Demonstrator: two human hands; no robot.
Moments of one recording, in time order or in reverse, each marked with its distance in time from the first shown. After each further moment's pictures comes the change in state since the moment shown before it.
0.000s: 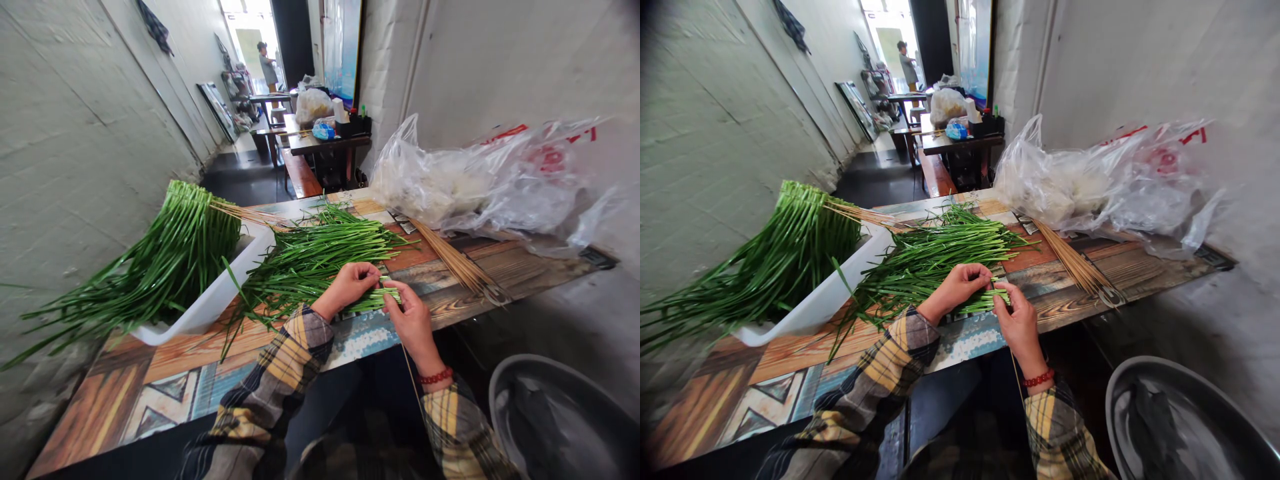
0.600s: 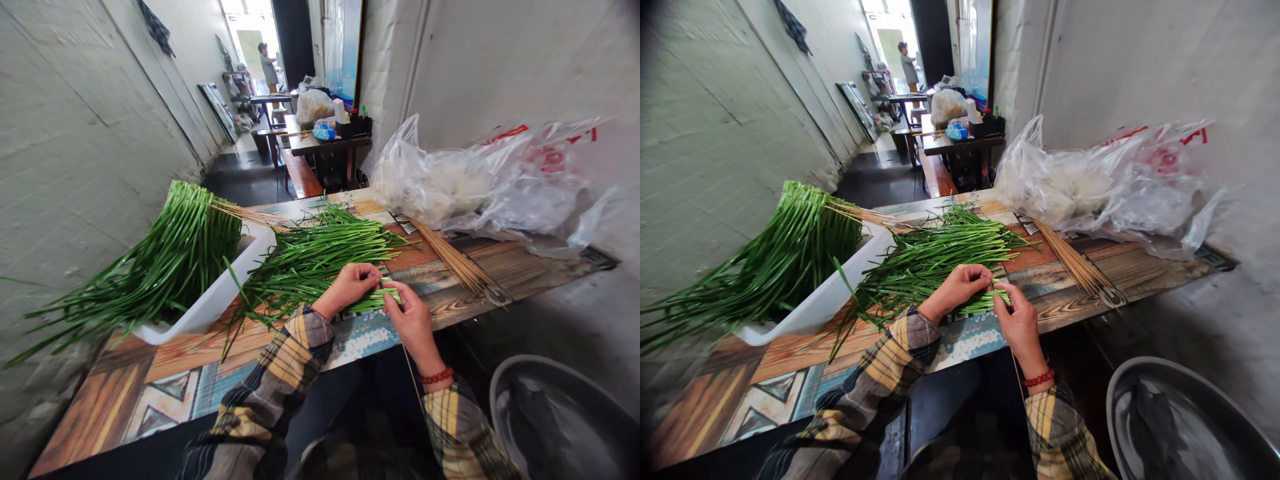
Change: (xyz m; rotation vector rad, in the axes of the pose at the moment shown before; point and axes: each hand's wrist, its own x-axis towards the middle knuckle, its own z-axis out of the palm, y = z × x) left_hand 0.001 -0.003 0.000 0.021 -0.023 0.004; right_hand 0.001 0.002 0.001 -0.002 0.000 -0.020
